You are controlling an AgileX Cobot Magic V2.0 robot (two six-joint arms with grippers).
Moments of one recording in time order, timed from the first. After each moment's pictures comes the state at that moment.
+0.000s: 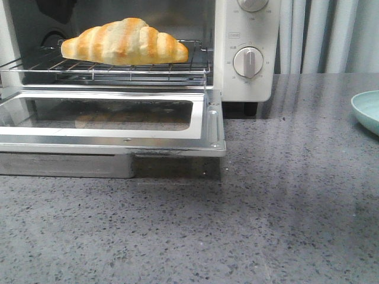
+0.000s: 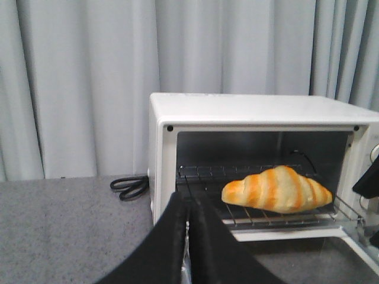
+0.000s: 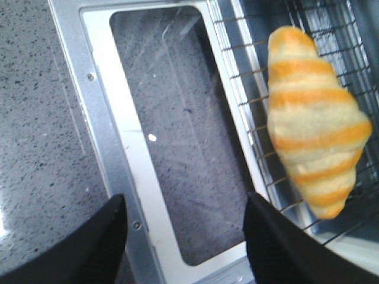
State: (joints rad) left arm -0.22 0.04 -0.48 0.02 0.47 0.02; right arm 1.13 1.64 -1.64 -0.44 1.08 -0.02
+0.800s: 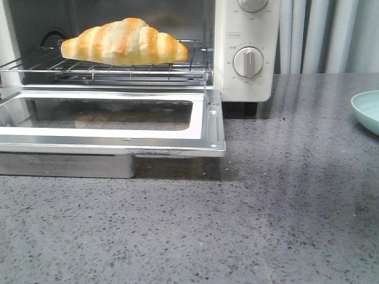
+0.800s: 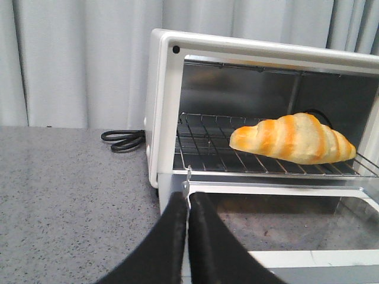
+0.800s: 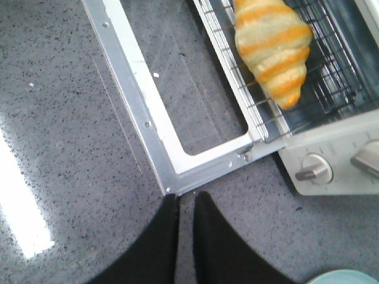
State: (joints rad) left arm -0.22 0.04 -0.15 -0.04 0.17 0.02; right arm 1.15 1.26 -1.50 -0.37 1.25 0.02
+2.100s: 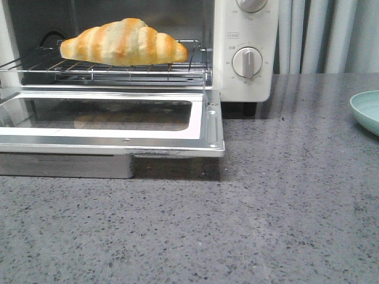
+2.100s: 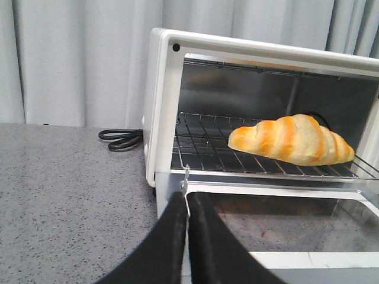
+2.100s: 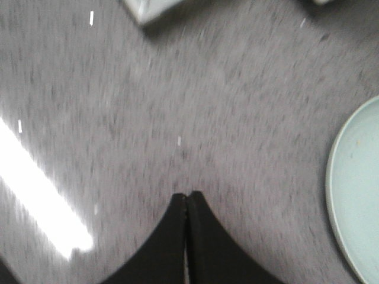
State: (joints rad) left arm -0.22 0.04 -0.14 -0.06 0.15 0.02; right arm 1.03 0.73 -0.80 -0.35 1.08 0.23
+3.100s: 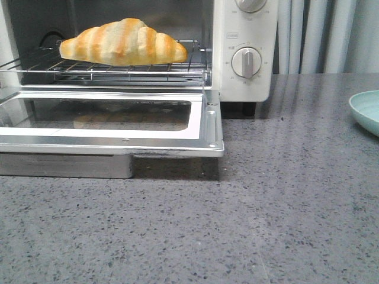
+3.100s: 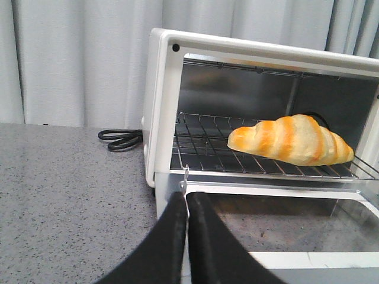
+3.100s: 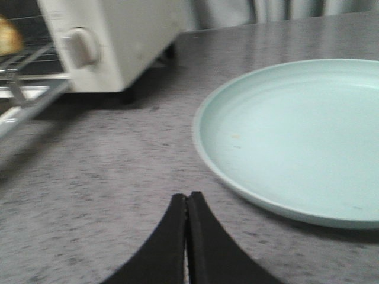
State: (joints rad) left arm -0.22 0.04 -0.14 -0.06 0.15 0.02; right arm 0.21 0.25 0.00 -0.01 0.02 0.16
